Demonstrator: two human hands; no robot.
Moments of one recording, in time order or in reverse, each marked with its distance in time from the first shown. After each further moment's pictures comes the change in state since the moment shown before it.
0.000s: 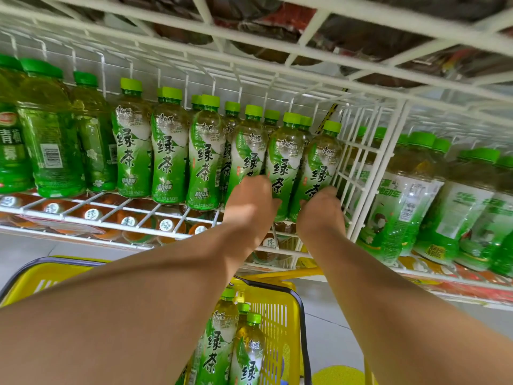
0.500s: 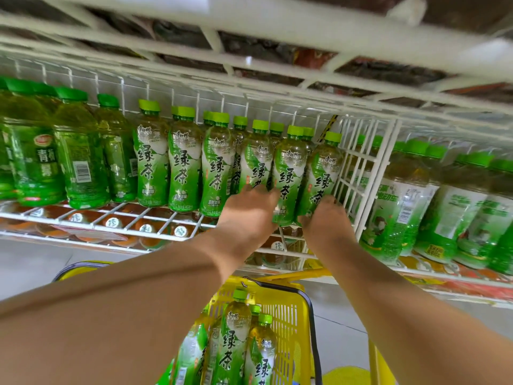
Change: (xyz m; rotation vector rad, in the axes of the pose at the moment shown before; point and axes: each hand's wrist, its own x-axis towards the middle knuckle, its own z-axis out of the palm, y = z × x) left_hand -0.019 -0.020 -0.025 0.382 -0.023 0.306; right_hand -0.025 0.005 -0.021 -0.094 -0.077 -0.172
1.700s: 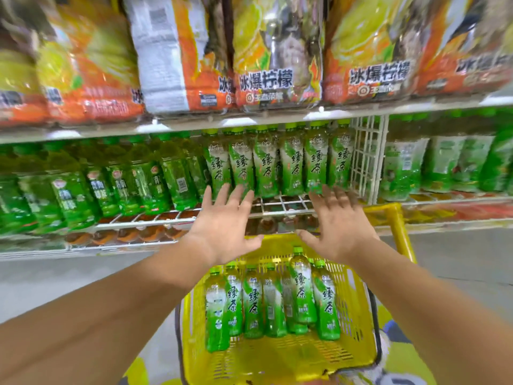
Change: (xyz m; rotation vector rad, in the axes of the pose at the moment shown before) left_hand -0.155 -0.114 -0.117 0.389 -0.194 0.167; right_hand -0.162 -0.059 -0.019 -0.524 -0.071 -0.353
